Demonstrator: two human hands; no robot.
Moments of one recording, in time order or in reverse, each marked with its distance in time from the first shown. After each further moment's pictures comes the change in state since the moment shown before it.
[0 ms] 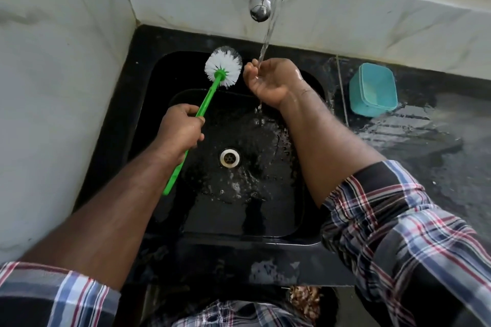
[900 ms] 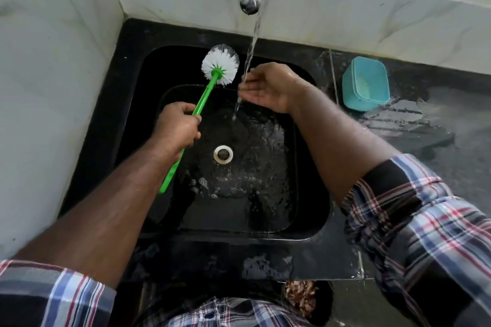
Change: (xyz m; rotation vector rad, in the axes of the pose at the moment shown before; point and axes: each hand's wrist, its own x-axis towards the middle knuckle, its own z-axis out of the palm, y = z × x) left_hand 0.000 -0.003 0.013 0.009 -0.006 -0.015; right_hand -0.002 -0.010 -0.028 -0.745 0.134 -0.028
